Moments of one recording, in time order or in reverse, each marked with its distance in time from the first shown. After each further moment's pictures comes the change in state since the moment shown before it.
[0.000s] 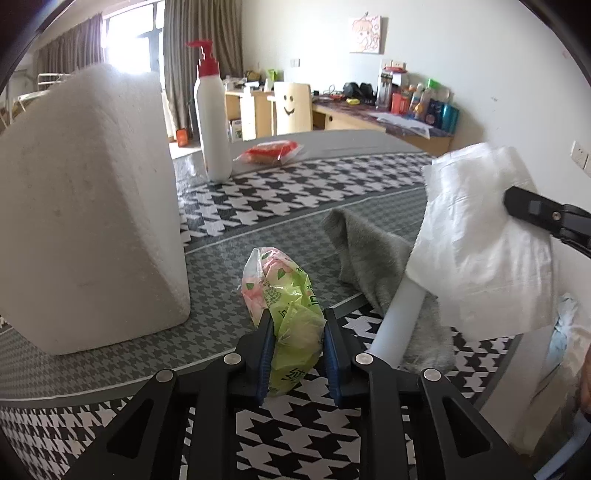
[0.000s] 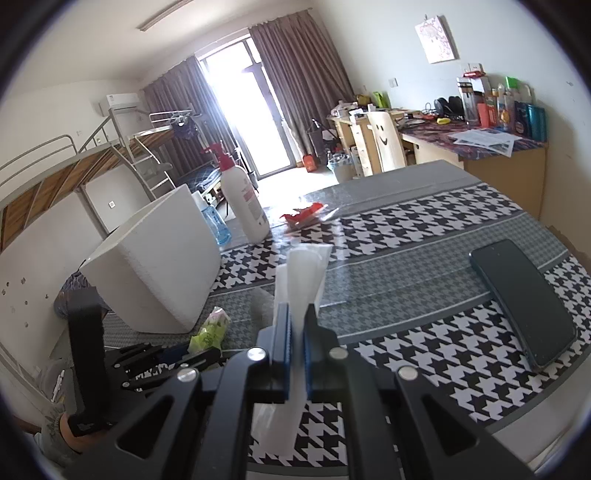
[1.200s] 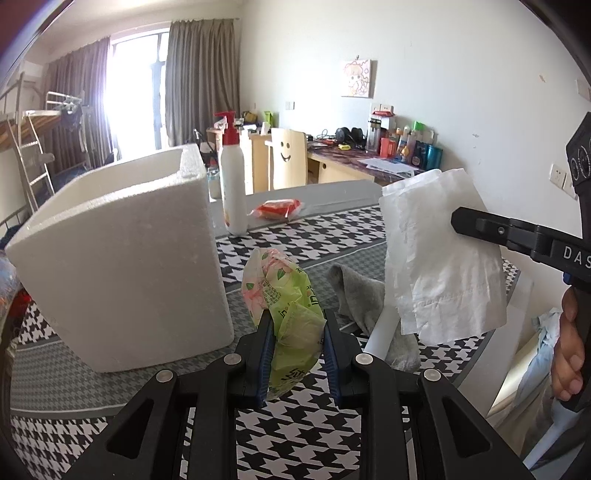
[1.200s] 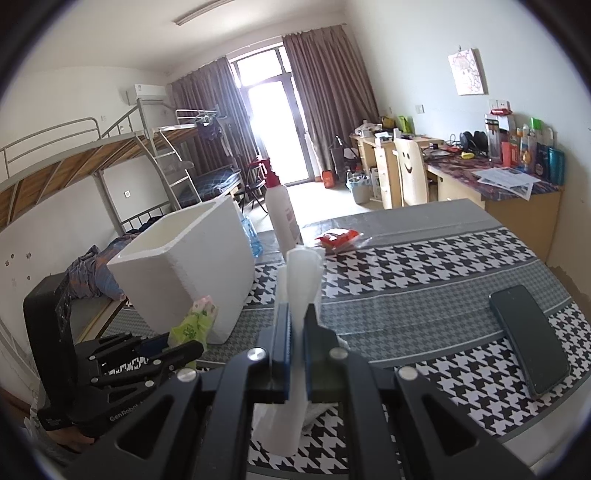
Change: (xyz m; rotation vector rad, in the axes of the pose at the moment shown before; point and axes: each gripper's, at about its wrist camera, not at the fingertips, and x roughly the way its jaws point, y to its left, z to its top) left arm -0.078 0.019 -0.008 0.014 -0.166 -0.030; right arm -0.011 0.048 0.013 -0.118 -0.052 0.025
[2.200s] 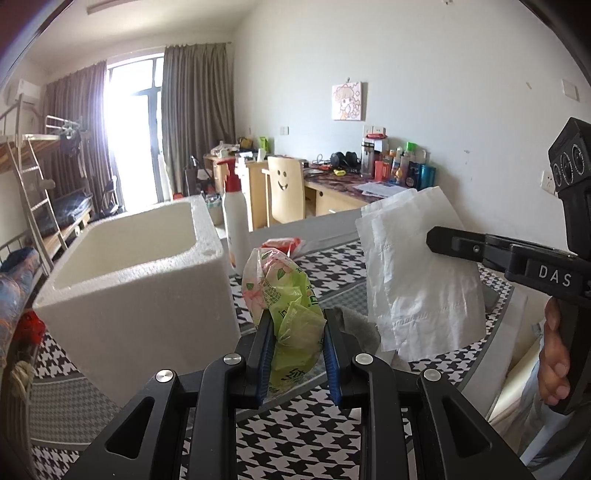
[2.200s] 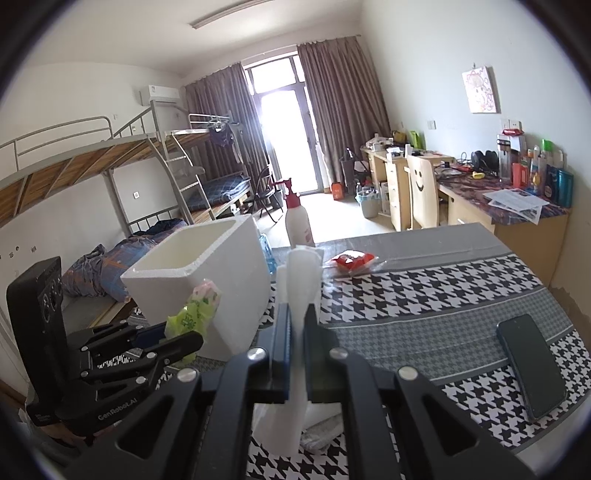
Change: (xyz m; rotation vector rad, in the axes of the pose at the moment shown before) left arm -0.025 0.005 0.029 0.039 -0.098 0.002; right arm -0.003 0.021 0.019 -0.047 -0.041 0.019
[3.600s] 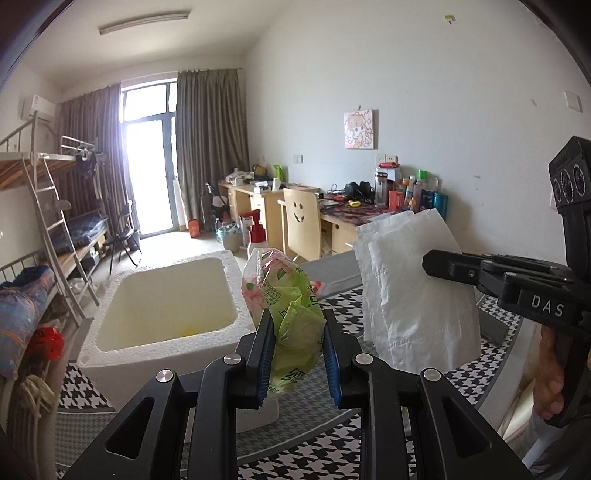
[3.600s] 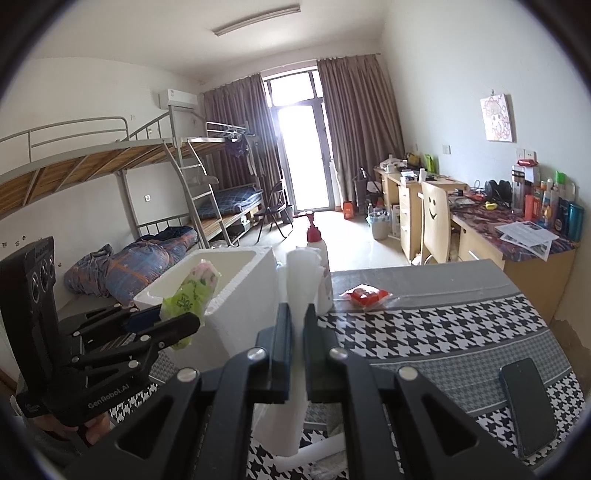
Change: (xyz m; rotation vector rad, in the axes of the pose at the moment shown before) left arm -0.019 0.018 0.029 0.003 -0.108 0.054; right arm 0.002 0.016 0.029 -0.074 -0.061 0.030
